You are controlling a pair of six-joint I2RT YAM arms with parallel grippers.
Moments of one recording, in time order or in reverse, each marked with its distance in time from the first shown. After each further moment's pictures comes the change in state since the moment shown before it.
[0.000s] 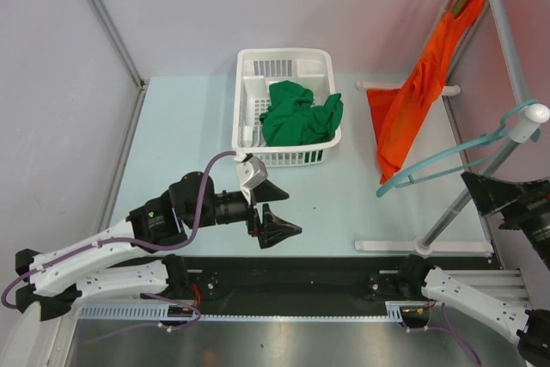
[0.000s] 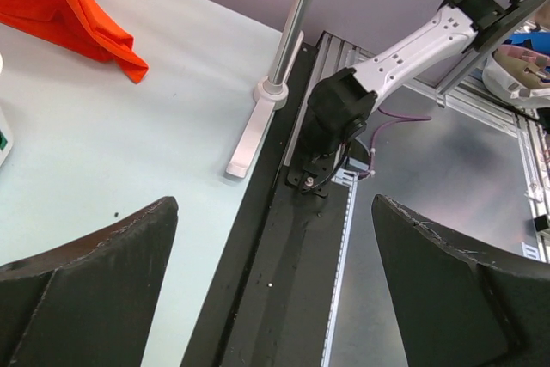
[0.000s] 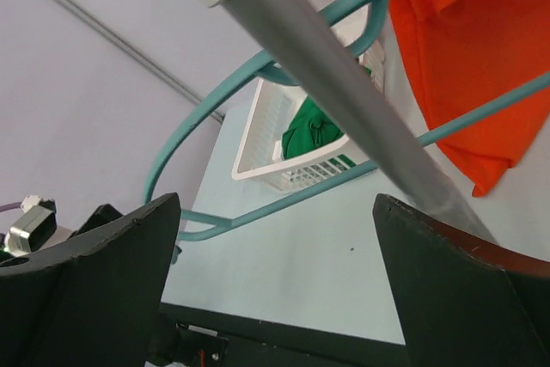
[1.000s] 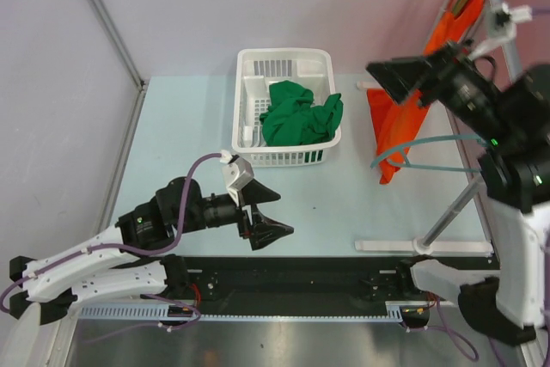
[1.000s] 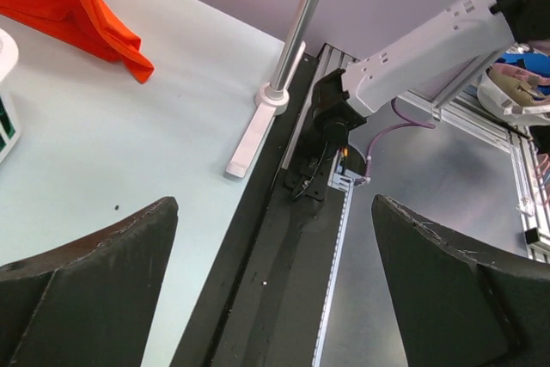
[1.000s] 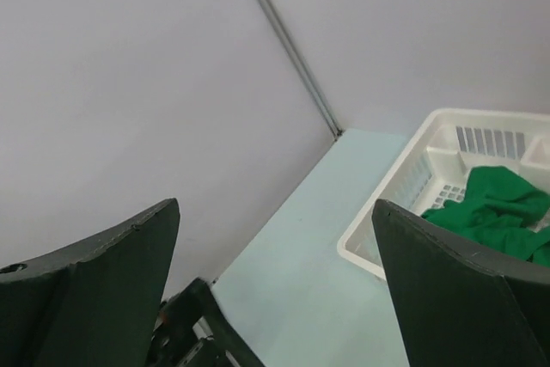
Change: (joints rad) left arm 0.000 -0.078 -0.037 -0.008 -0.030 -0.041; right arm -0.650 0.606 0.303 0.552 -1.090 -0.110
